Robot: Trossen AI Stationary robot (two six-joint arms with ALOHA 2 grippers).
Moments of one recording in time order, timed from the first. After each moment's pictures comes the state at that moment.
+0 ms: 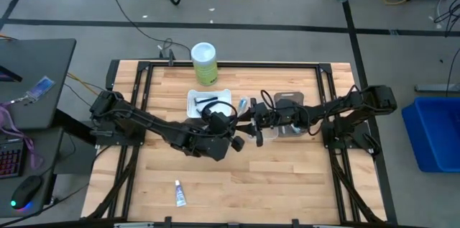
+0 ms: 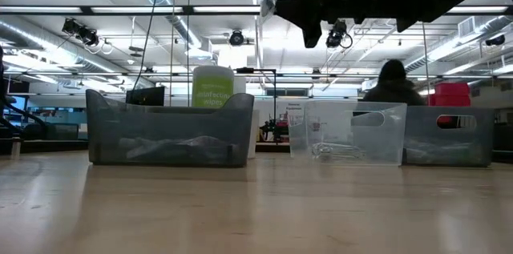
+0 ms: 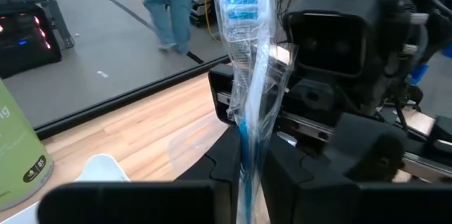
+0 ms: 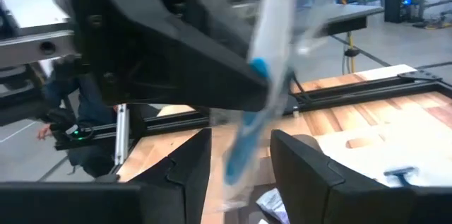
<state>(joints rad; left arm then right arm) -0.35 1.72 1.40 -0.27 -1.06 -0.68 0.03 1.52 0.68 0.80 -0.10 0.22</state>
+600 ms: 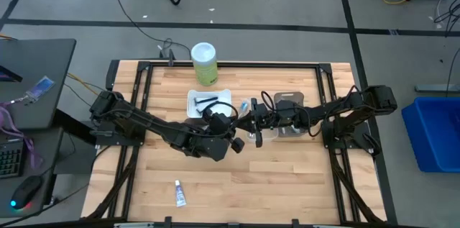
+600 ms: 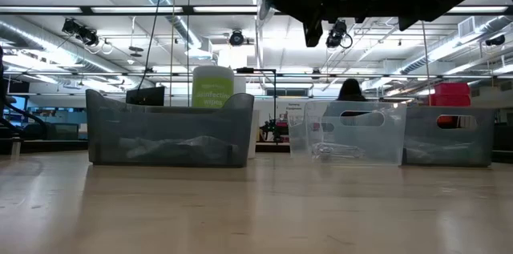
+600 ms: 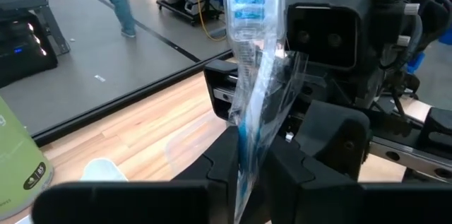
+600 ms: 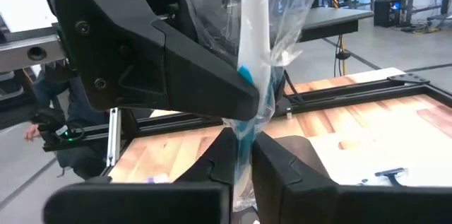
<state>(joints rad) -0.35 1.72 1.40 -0.26 -1.04 -0.63 0.05 1.52 0.68 0.80 -0.05 0.21</state>
